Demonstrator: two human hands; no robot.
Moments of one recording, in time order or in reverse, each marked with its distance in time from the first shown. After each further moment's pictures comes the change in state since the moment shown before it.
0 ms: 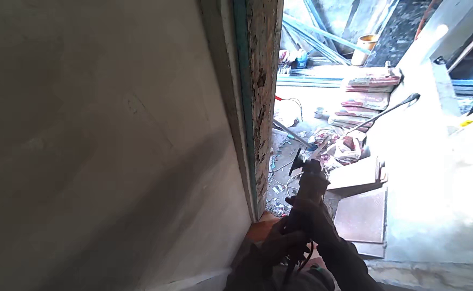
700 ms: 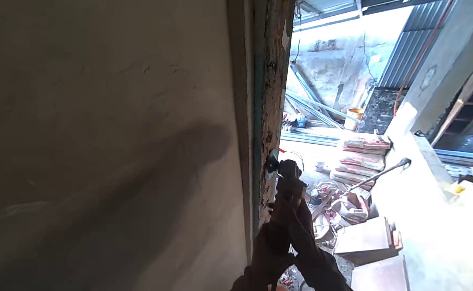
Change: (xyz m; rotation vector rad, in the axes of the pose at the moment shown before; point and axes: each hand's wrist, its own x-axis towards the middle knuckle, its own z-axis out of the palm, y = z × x) left_hand -0.014 0.086 0.009 0.705 0.518 0.537; right_hand 0.002 -0.072 0.105 -0.163 -0.154 -0.639
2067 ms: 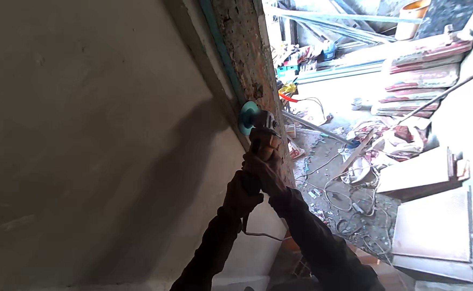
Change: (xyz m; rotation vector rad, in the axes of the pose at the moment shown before) left_hand 0.046 0.027 -0.063 0.446 0.008 -0.096; right_hand 0.038 0.016 0.055 0.394 -0.048 0.272
